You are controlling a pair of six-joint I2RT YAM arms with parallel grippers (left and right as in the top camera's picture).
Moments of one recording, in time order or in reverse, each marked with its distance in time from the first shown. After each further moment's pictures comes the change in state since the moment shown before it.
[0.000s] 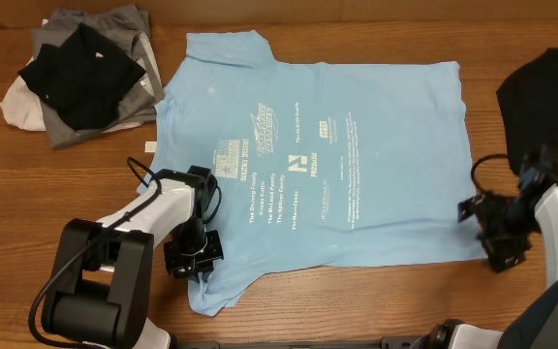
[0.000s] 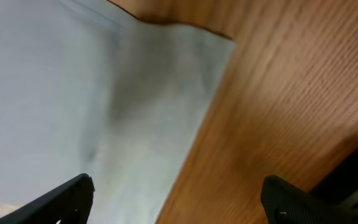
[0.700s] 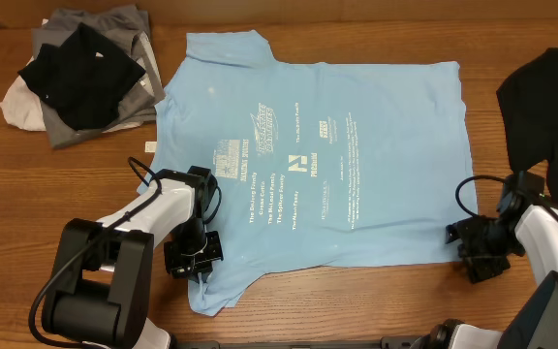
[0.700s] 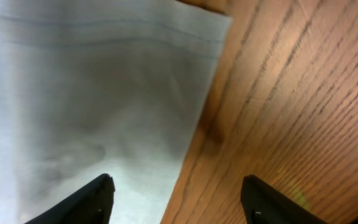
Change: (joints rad) left arm 0.000 0.000 0.000 -0.003 -0.001 0.016; right arm 0.000 0.000 -0.202 0.211 -0.021 0.057
